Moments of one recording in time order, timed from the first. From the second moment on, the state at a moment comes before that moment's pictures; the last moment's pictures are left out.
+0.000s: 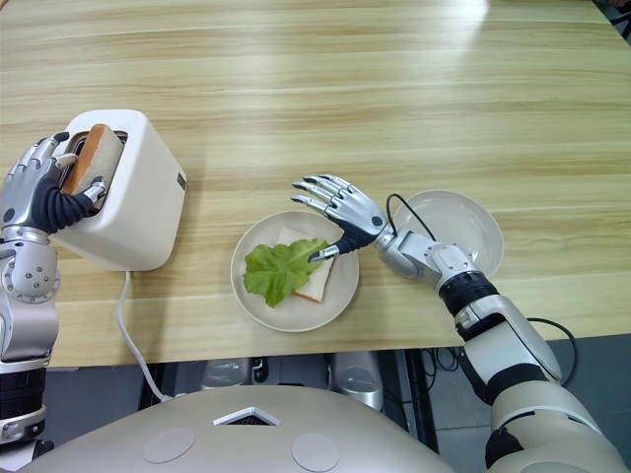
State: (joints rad) left arm 0.13 0.58 0.21 -0.28 0.71 0.15 -0.02; right arm -0.47 -0.55 0.60 0.70 -1.00 -0.78 -0.66
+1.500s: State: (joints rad) left arm -0.45 0.26 -0.27 0.44 -0.14 0.07 -0.95; right arm -0.11 -0.67 0.34 0.06 -0.79 -1.06 -0.38
